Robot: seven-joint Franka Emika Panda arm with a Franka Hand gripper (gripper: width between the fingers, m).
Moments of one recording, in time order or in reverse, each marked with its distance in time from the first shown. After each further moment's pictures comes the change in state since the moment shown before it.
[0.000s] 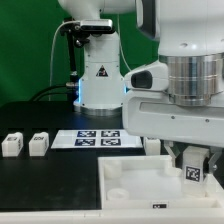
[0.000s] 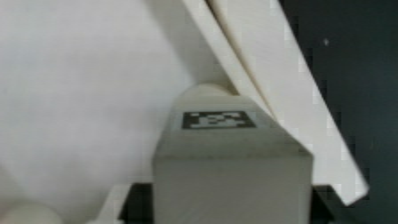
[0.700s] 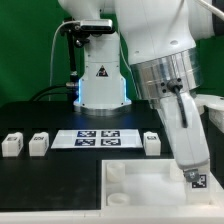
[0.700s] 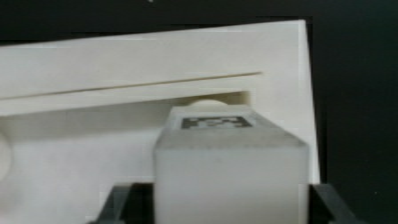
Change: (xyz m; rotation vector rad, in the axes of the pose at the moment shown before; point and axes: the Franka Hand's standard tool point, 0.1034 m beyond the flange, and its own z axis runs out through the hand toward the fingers) arm 0.011 0.003 0.000 0.168 -0.128 0.910
